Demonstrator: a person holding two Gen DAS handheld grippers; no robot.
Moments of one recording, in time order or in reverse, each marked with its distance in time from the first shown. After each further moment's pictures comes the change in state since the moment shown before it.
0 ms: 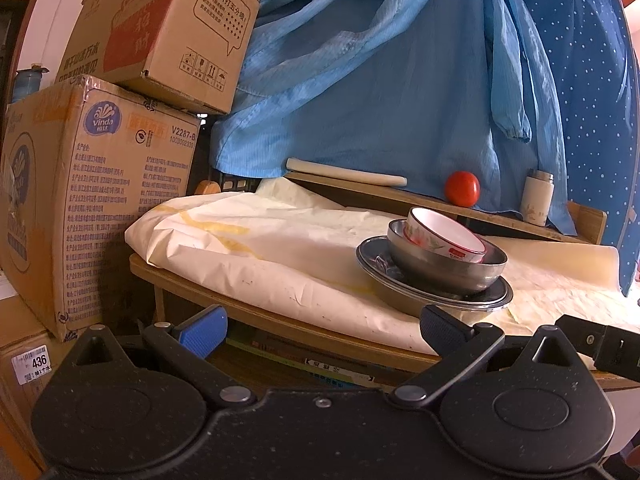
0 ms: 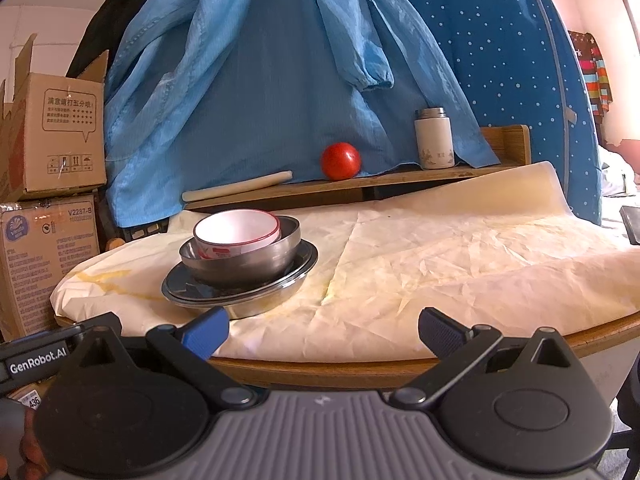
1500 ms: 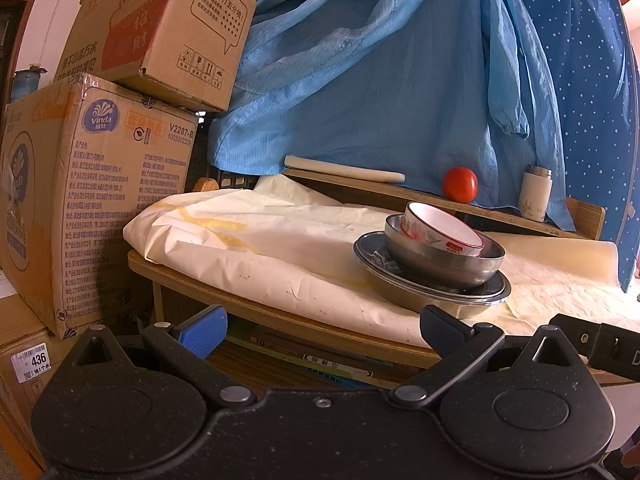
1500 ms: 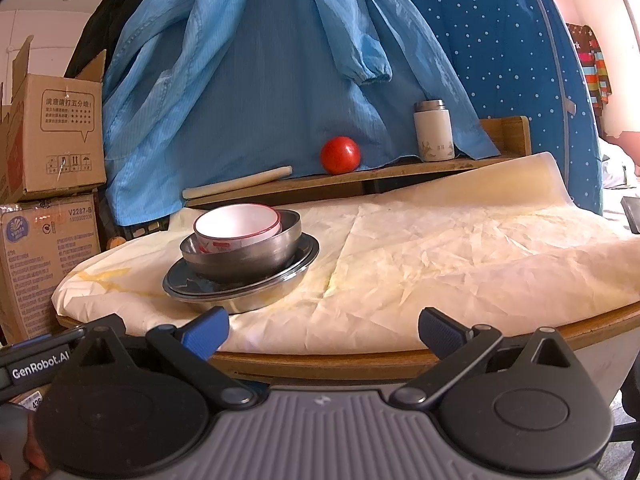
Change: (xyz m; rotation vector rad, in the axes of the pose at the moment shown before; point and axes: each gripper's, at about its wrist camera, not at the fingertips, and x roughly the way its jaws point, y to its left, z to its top) left arm -0.001 -0.001 -0.003 0.005 0.004 -0.003; right arm 0.001 0.002 -0.004 0.015 0.012 0.000
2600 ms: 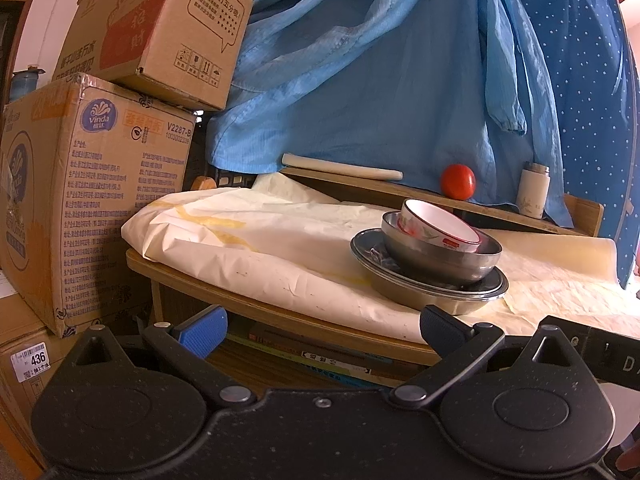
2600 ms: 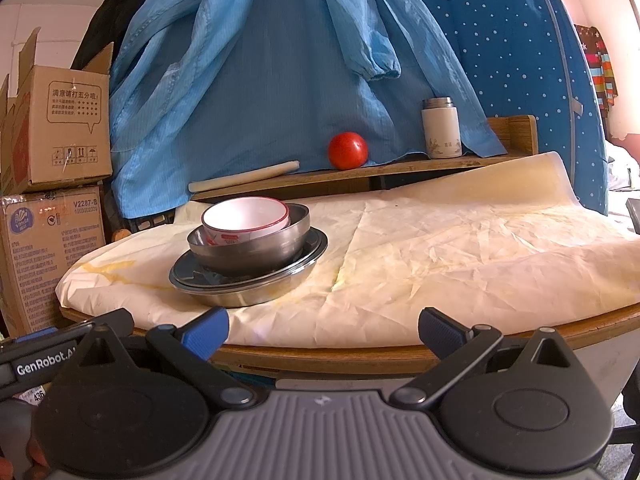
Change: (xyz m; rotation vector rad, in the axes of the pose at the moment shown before) left arm -0.001 0.000 0.000 0.001 0.002 -0.002; right arm 0.000 0.004 -0.002 -0.013 0.011 0.012
